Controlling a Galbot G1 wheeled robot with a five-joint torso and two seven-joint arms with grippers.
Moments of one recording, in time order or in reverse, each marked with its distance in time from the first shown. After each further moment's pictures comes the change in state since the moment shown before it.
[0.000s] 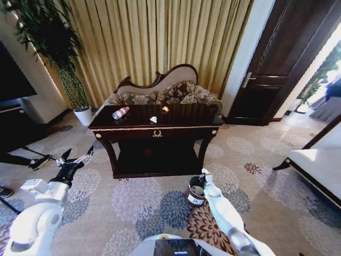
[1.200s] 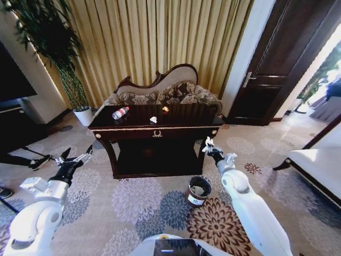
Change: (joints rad) left arm -0.029 -0.011 0.009 0.014 -0.009 0.007 -0.003; right arm -0.316 -0.185 0.046 0.958 0.324 -0.253 0.000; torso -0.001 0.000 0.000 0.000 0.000
